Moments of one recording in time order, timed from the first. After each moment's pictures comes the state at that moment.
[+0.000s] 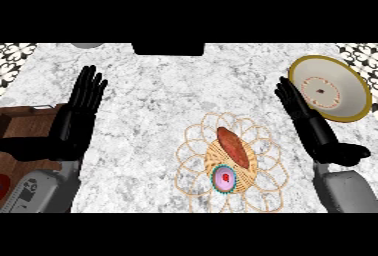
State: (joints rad) left arm -0.24 0.36 -0.23 -1.54 0.43 0.24 -0.17; right arm -0.22 -0.29 0.11 -1.43 -0.14 0.10 -0.23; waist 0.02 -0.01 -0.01
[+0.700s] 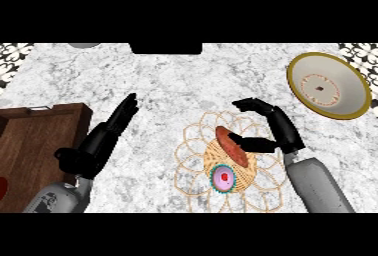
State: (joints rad) left arm -0.19 0.38 -0.39 -1.54 0.29 0.11 -0.04; right arm -0.34 -0.20 0.21 -1.24 0.08 -0.01 -0.15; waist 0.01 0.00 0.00
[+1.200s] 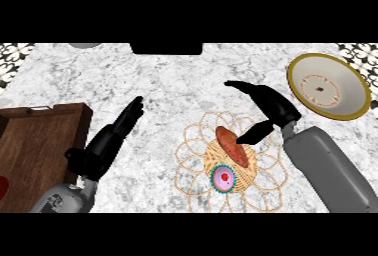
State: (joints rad) left arm -0.19 0.36 -0.41 -1.54 0.27 0.10 -0.01; right arm -0.58 -0.34 0.38 -1.18 0.34 0.15 0.07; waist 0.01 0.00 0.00
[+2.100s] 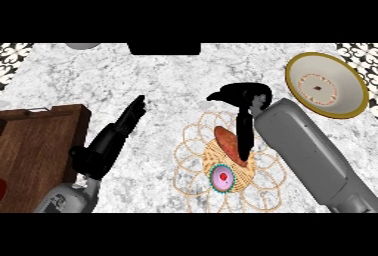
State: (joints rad) left arm -0.19 0.32 -0.38 -1.55 0.23 0.09 0.03; right arm -0.83 -0.25 0.42 -1.17 0.17 0.84 0.74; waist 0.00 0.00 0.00
